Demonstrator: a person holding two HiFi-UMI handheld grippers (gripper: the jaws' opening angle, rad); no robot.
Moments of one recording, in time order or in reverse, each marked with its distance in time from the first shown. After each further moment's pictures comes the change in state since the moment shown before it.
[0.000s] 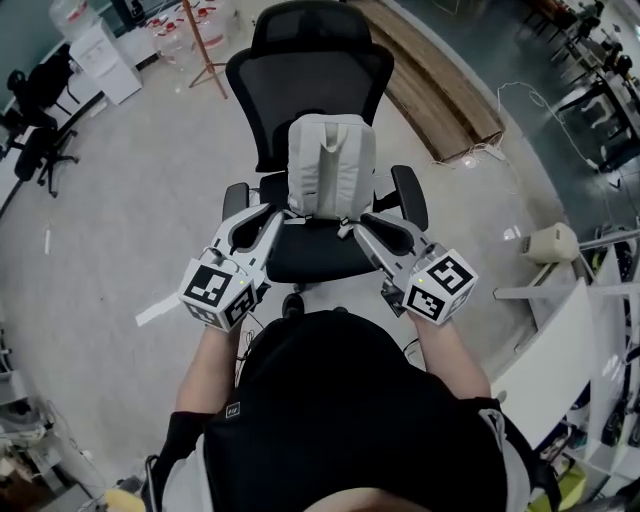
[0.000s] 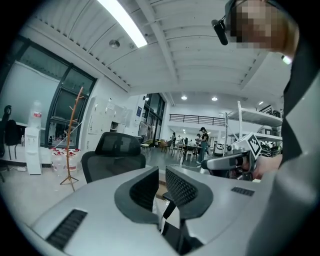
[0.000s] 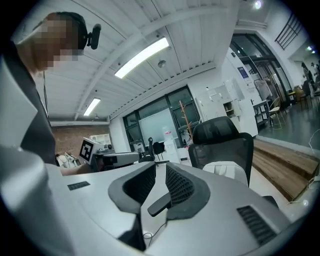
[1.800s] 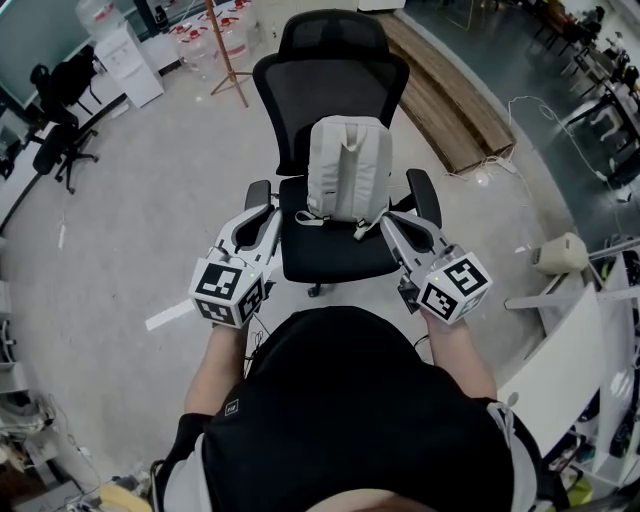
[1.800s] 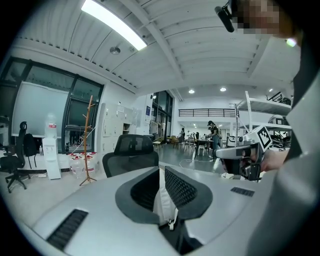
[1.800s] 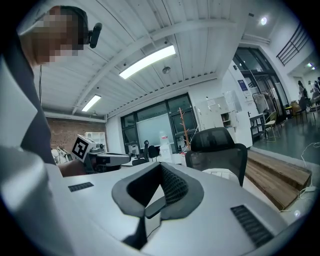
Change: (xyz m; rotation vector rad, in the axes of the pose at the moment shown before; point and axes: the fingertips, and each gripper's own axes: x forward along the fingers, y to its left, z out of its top) left arm -0.059 0.009 -0.002 0.042 0.042 0.154; right arm -0.023 0.027 0.011 -0.075 -0.050 -0.096
